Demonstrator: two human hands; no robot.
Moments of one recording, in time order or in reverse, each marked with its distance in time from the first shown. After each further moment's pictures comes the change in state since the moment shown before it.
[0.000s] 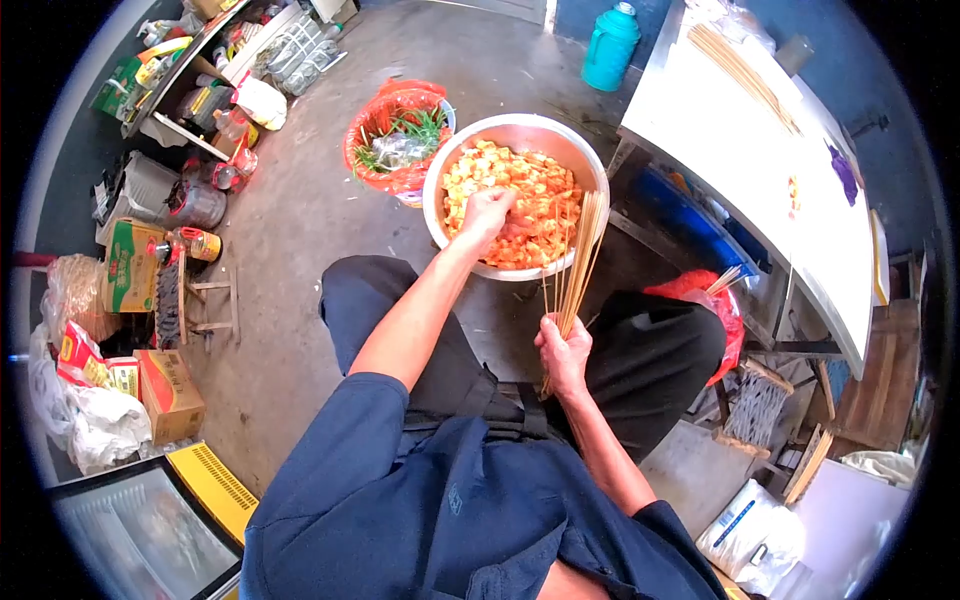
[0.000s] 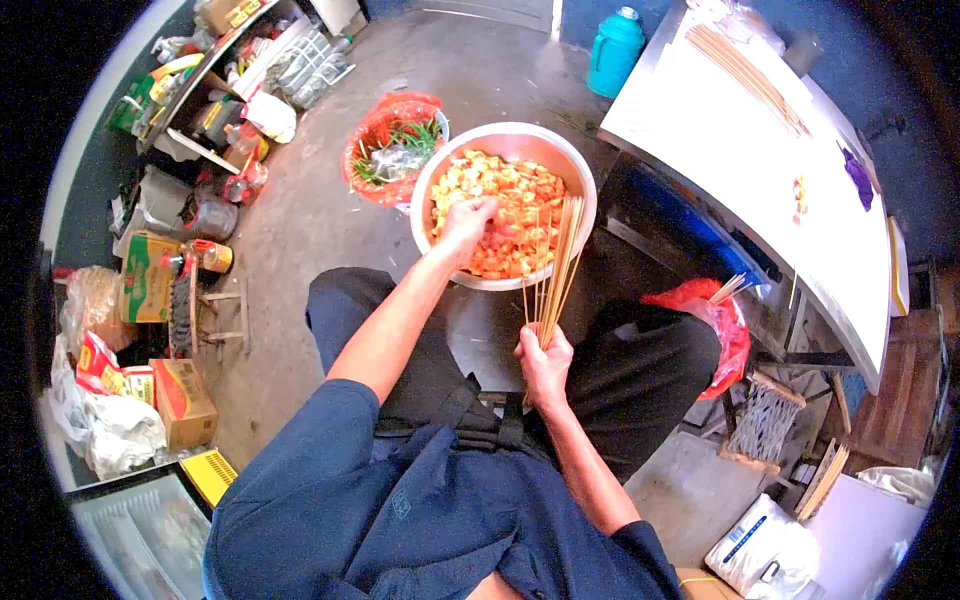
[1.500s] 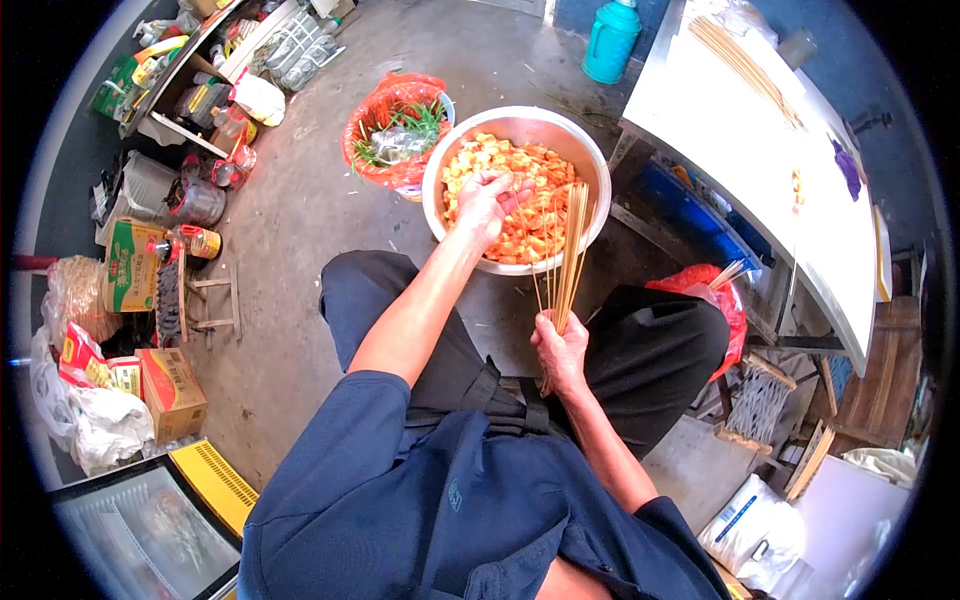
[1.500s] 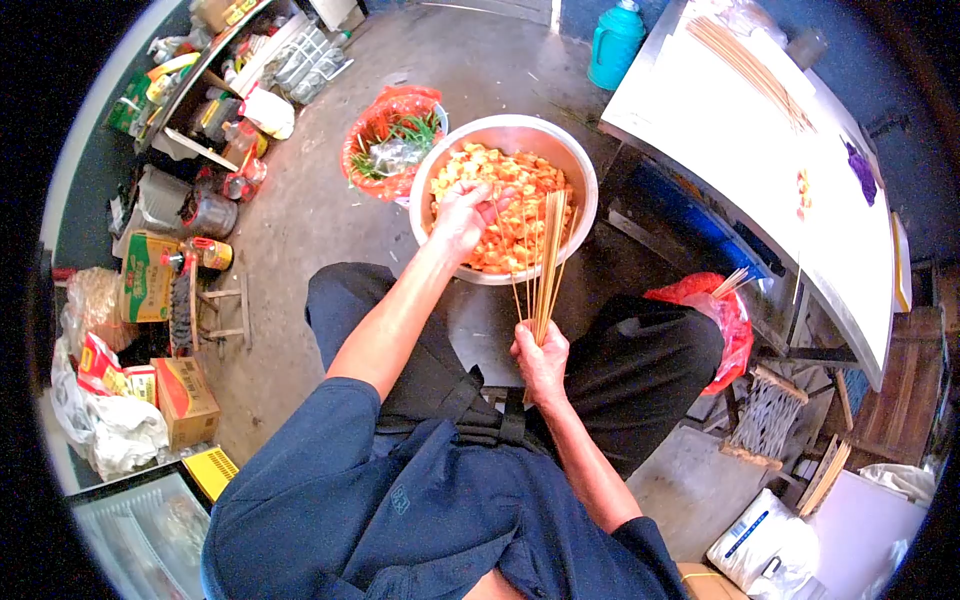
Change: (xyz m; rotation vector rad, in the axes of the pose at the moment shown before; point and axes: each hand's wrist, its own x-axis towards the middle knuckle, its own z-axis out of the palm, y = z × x) left_hand -0.004 0.012 0.006 -0.623 -0.013 0.098; right_hand -0.003 -0.001 0.002 -0.067 -0.046 0.013
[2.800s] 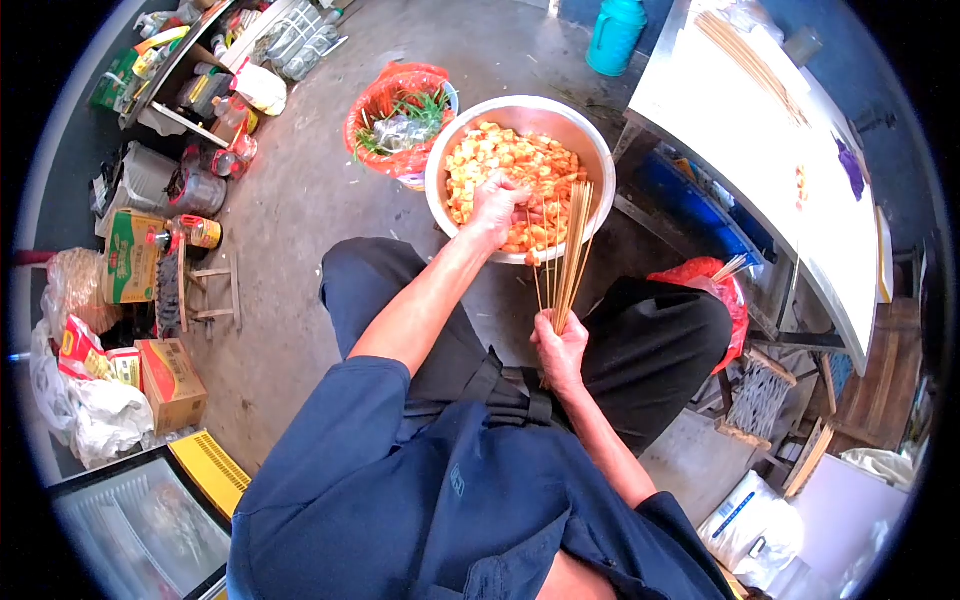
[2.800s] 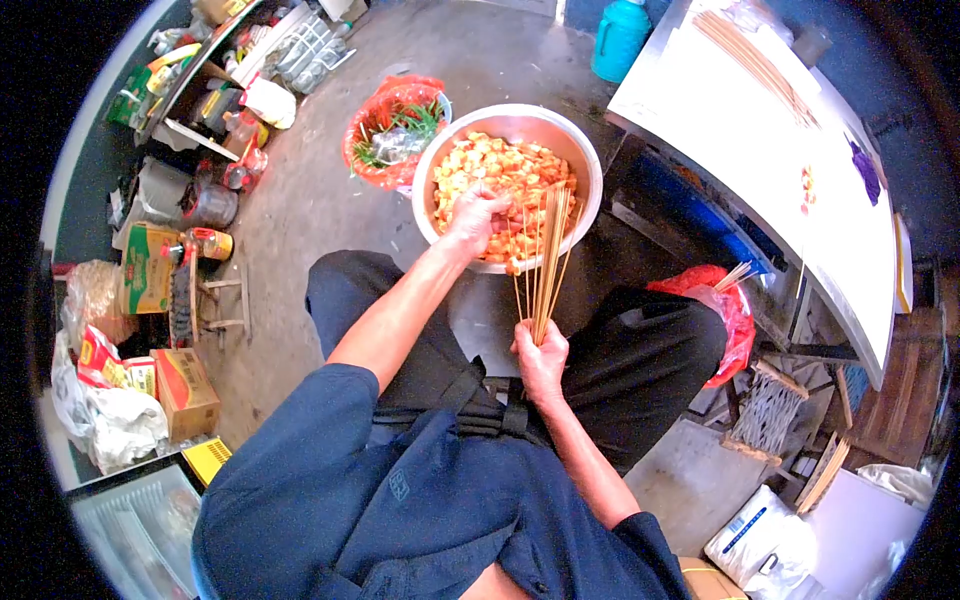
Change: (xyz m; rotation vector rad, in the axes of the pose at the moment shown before) left_hand -0.012 -0.017 -0.001 0.237 0.050 -0.073; right_hand -0.010 0.014 0.002 -0.069 0.058 -0.096
